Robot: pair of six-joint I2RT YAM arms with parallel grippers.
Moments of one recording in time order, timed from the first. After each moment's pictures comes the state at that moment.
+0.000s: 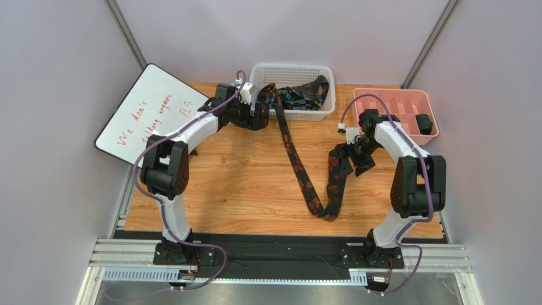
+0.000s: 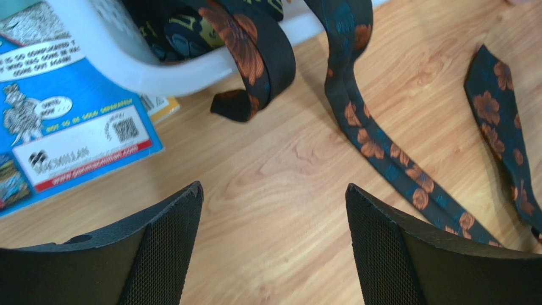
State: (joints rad) left arm -0.31 1.90 1.45 -0.26 0.41 -0.07; right arm 0.04 1.68 1.24 -1.10 -0.33 -0.32
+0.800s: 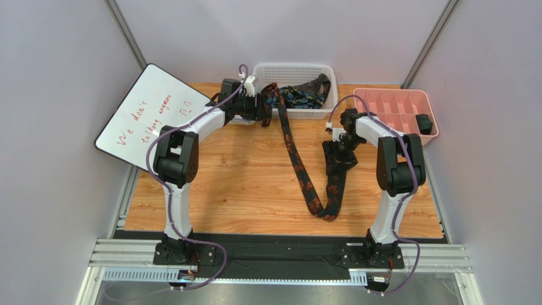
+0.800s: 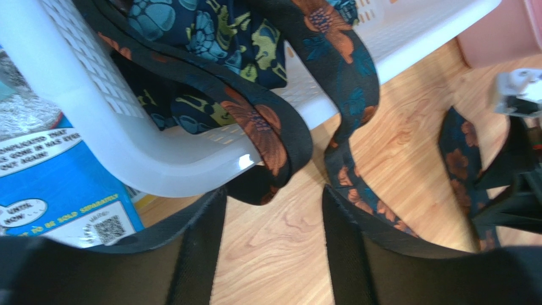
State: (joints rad) left arm -0.31 2.10 1.61 -0.12 0.48 -0.19; right arm 0.13 1.95 1.36 -0.98 -0.33 -0.12
